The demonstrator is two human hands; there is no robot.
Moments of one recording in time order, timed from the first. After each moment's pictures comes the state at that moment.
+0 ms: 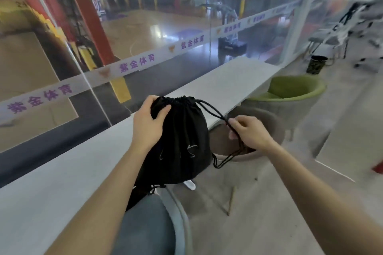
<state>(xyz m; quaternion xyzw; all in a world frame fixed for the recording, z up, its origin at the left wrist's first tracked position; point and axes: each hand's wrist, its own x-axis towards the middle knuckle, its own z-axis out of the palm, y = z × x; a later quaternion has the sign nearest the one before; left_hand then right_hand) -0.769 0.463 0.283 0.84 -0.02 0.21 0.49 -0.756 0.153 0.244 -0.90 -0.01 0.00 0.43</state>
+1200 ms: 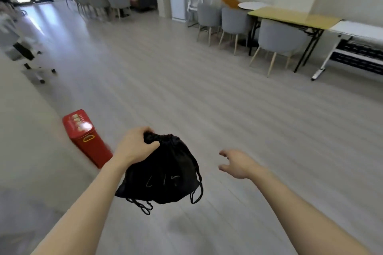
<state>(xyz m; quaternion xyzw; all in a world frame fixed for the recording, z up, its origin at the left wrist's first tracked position) -0.954 -0.708 0.212 0.70 -0.66 -0.21 0.18 -1.305 -0.715 0.132 -0.72 0.63 0.05 0.28</state>
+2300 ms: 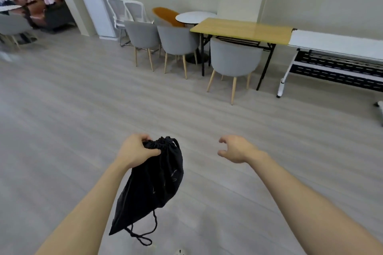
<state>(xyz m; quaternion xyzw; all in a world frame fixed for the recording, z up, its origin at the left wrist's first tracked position) -1.251 -1.663 0.176 0.60 -0.71 -0.34 0.15 -1.602 -1.576 0.158 -0.62 0.75 0.02 0.23</state>
